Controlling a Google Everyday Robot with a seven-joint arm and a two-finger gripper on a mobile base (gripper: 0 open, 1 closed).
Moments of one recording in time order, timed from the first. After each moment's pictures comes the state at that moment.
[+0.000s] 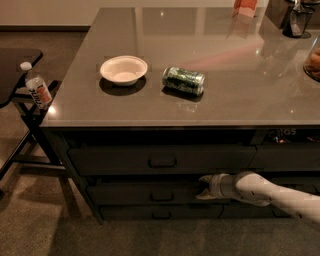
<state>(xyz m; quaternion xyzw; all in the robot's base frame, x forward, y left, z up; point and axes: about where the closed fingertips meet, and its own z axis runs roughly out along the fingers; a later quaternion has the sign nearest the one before) 0.599 -0.191 0.412 -0.64 0.67 0.00 0.38</state>
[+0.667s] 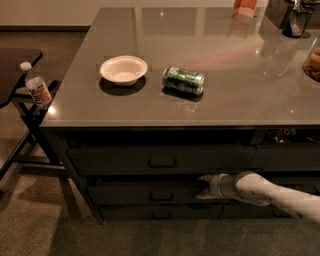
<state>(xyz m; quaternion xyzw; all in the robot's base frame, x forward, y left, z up) 0.598 -0.191 0.412 -0.64 0.67 0.00 0.38</state>
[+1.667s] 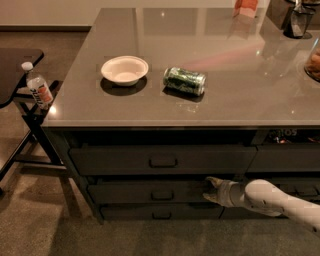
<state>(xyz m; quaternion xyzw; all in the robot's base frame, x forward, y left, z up) 0.559 -0.220 0.396 -0.63 0.68 0.02 0.36</state>
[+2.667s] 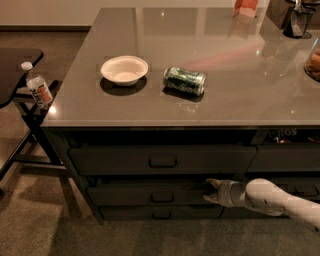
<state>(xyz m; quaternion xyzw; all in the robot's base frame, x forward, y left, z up) 0.560 -0.220 0.406 -0.63 0.68 0.02 0.36</state>
